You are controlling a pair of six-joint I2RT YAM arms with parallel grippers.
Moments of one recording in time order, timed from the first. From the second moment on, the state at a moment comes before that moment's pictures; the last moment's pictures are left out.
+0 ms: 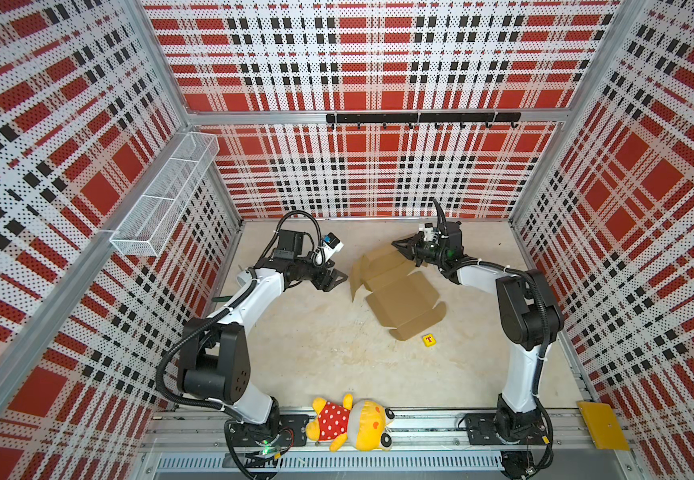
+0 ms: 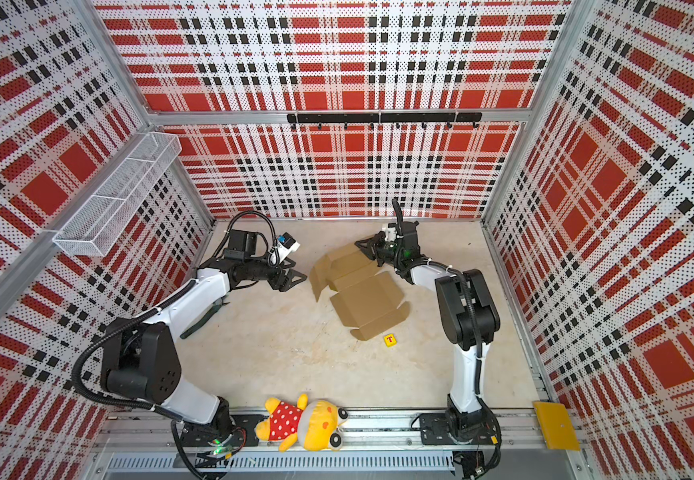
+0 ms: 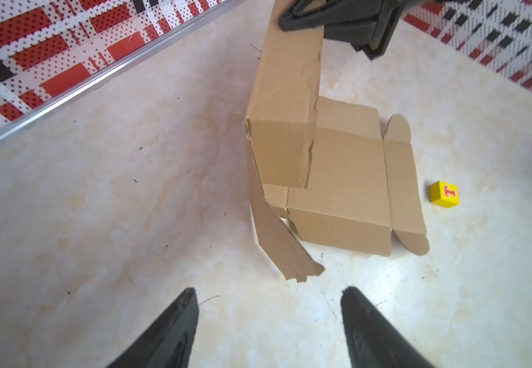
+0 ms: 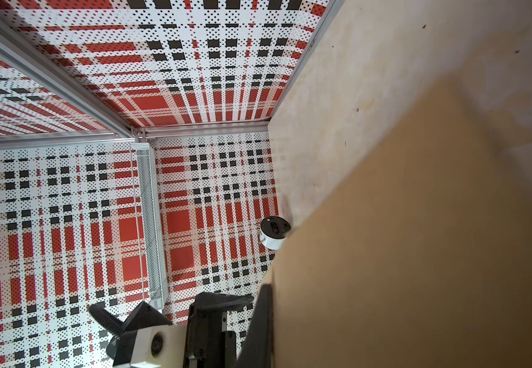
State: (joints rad) left arm -0.17 1.61 1.19 -0.43 0.64 0.55; right arm 0.29 2.00 1.29 0.41 -0.72 1.32
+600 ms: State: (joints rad) left arm -0.29 1.78 1.25 -0.34 0.68 0.67; right arm 0.29 2.03 1.33 0.37 -0.72 1.32
